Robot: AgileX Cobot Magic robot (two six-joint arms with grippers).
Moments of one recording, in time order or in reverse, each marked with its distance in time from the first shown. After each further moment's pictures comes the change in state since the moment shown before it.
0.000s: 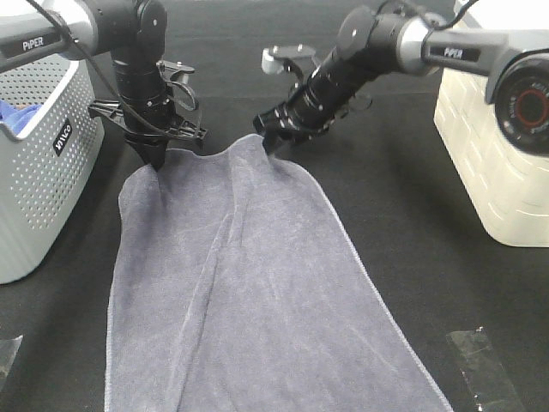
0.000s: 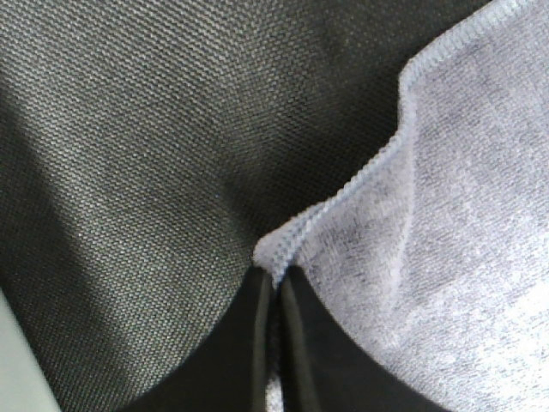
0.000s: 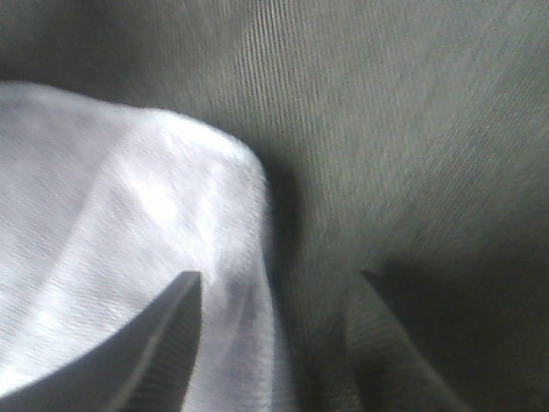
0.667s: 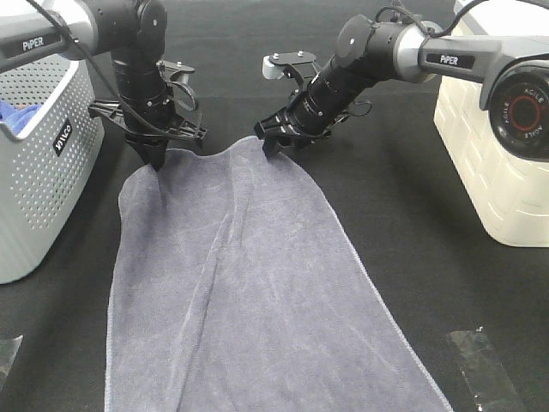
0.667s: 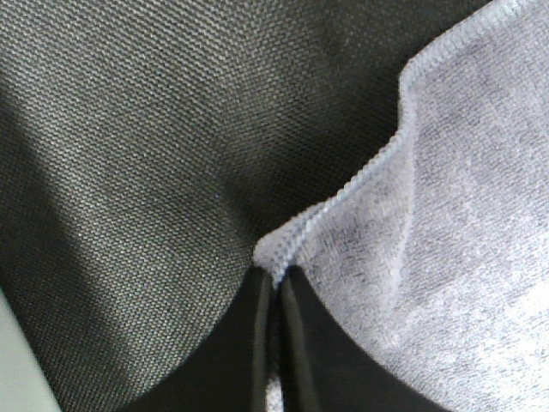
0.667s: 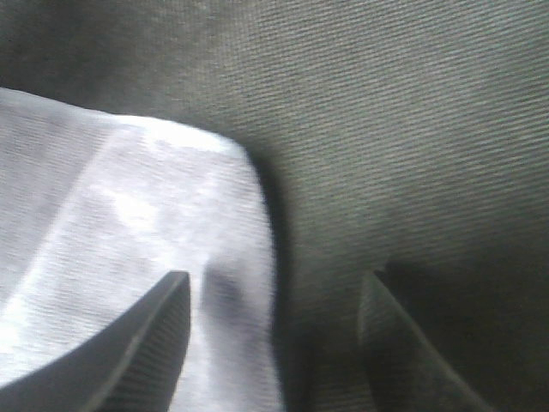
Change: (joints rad) left arm 0.000 0.000 0.000 0.000 0.000 0.000; right arm 0.000 0.034 -0.001 -0.027 -0.022 0.003
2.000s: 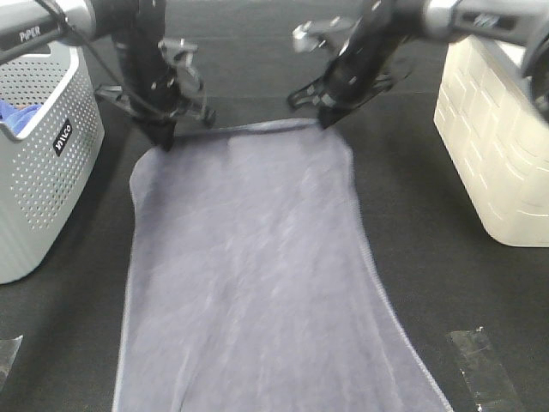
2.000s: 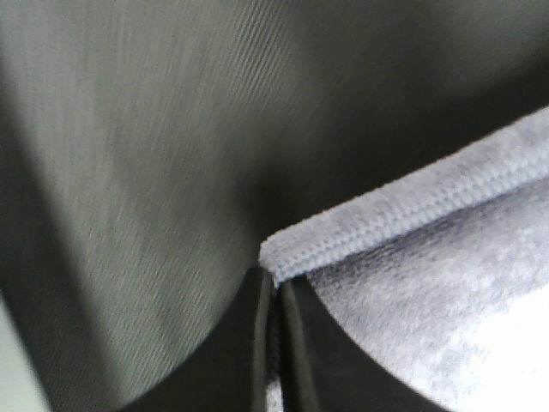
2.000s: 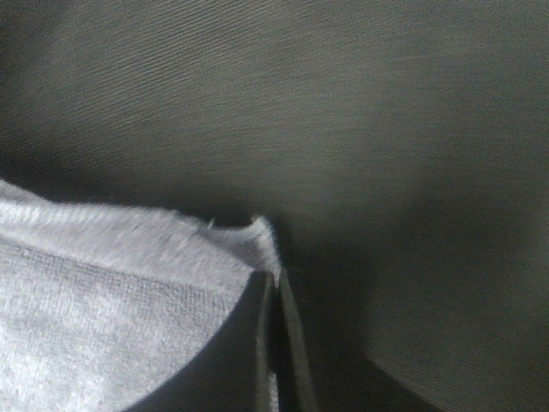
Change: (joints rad) left arm -0.002 0.000 -0.106 -0.035 -0.017 0.001; right arm -0.060 -0.123 -0.006 -0.302 0.110 0.273
